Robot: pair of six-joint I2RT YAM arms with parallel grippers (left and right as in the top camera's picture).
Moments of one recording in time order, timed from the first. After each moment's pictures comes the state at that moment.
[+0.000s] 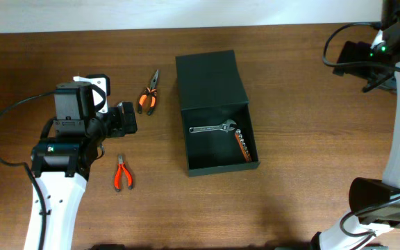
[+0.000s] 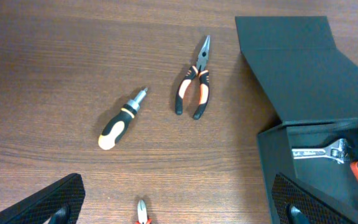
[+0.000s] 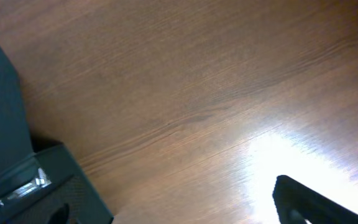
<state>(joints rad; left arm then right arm) -0.02 1.21 1.16 -0.78 0.02 -0.09 -0.14 1.86 2.28 -1.63 0.12 0.29</state>
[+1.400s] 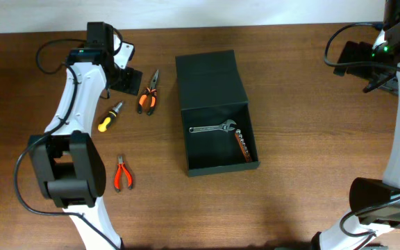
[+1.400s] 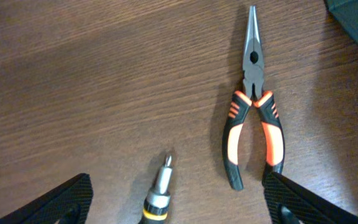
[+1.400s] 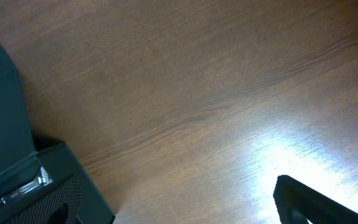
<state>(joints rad) -0.01 2.08 1.79 -0.88 -0.01 0.29 -0.15 1.86 2.28 -1.63 0.11 0.28</state>
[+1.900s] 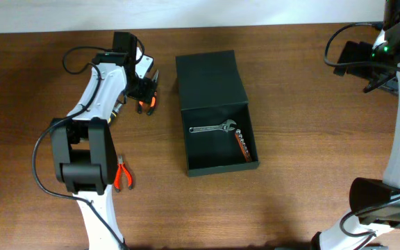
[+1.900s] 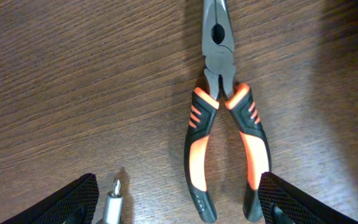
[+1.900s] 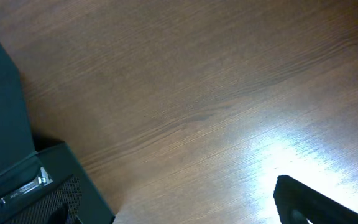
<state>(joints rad) -0.08 2.20 1.79 -0.87 -0.05 0.30 -0.15 1.86 2.28 -1.64 0.11 0.28</state>
